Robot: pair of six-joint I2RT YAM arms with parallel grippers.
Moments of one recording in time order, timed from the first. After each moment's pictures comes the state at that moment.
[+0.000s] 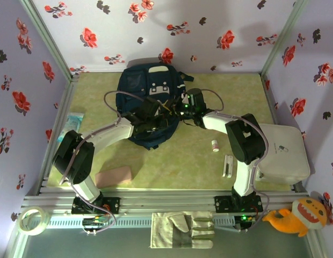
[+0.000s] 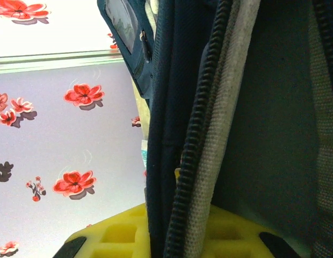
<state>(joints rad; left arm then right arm) -0.71 1.68 1.17 -0.32 0.09 -0.71 0.48 1.92 1.14 0.34 -0.57 1.31</state>
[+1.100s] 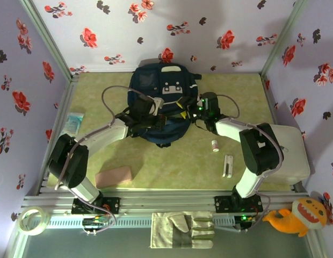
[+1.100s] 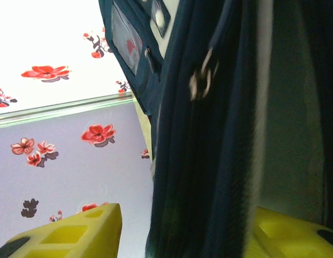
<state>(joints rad) -0.68 1.63 1.13 -0.24 0.19 -0.40 0.40 1.73 0.94 0.37 -0.49 1.40</state>
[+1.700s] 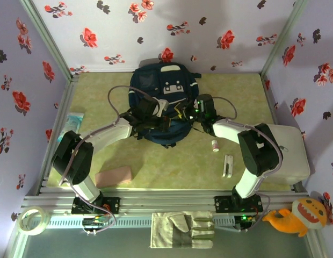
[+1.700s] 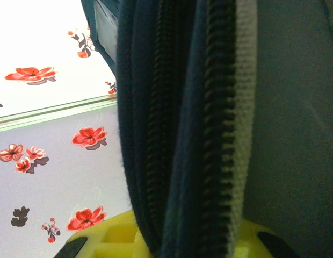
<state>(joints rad) -0.69 1.67 1.14 -0.23 0.24 -0.36 0.43 1.72 0.93 0.33 -0.43 1.43</state>
